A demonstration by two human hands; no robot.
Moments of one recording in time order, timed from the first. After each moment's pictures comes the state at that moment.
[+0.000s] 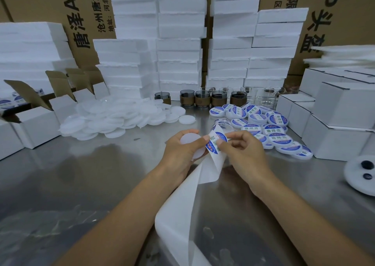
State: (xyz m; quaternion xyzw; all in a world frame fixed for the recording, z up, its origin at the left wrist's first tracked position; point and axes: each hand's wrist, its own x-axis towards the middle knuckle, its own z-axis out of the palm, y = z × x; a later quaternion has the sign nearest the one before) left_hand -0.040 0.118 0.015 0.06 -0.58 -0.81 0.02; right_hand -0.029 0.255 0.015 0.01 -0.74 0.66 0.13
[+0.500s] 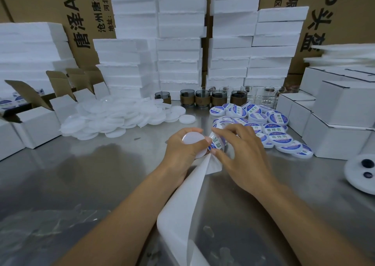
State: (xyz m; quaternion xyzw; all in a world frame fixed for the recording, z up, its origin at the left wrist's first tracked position) left_hand -0.038 0.118 0.011 0.02 -0.64 -0.77 0.06; right_hand -0.023 0.264 0.013 0.17 -0.92 0.23 0.28
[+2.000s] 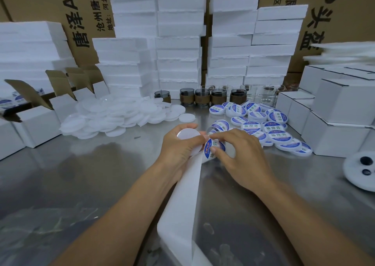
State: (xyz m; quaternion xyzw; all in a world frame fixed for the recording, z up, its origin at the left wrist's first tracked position) left_hand -0.038 0.113 0.016 0.01 -0.59 -0.81 0.06; right_hand -0.020 0.263 0.015 0.19 -0.90 0.29 0.26
